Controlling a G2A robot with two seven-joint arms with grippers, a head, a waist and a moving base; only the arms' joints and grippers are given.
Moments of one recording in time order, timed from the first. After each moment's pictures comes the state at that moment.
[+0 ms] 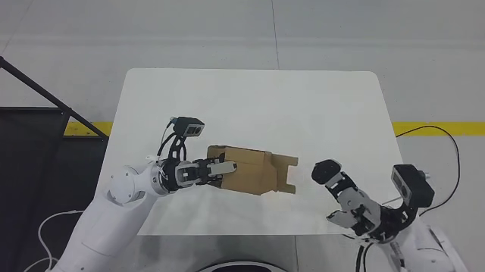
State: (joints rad) left arm 1.23 -1.06 -1.21 -1.69 -0.73 -0.58 -1.10; right arm -1.71 -0.98 1.55 -2.09 -0.05 -0.85 0.38
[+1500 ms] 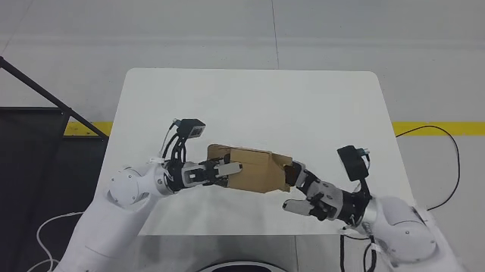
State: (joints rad) left arm 1.25 -1.07 -1.22 -1.70 -0.53 -0.60 -1.02; right arm -1.52 -0.98 1.40 -2.09 -0.03 -0.57 0.69
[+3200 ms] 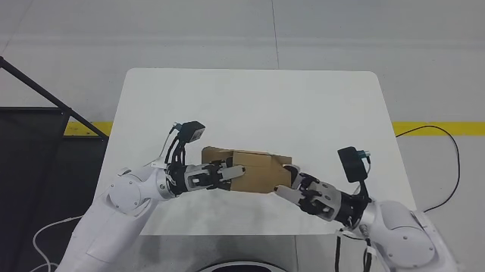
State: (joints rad) left arm 1.28 -1.07 -1.23 -1.74 -0.42 -0.63 -0.95; right arm -1.54 -0.98 1.40 -2.11 -0.07 -0.54 0.64
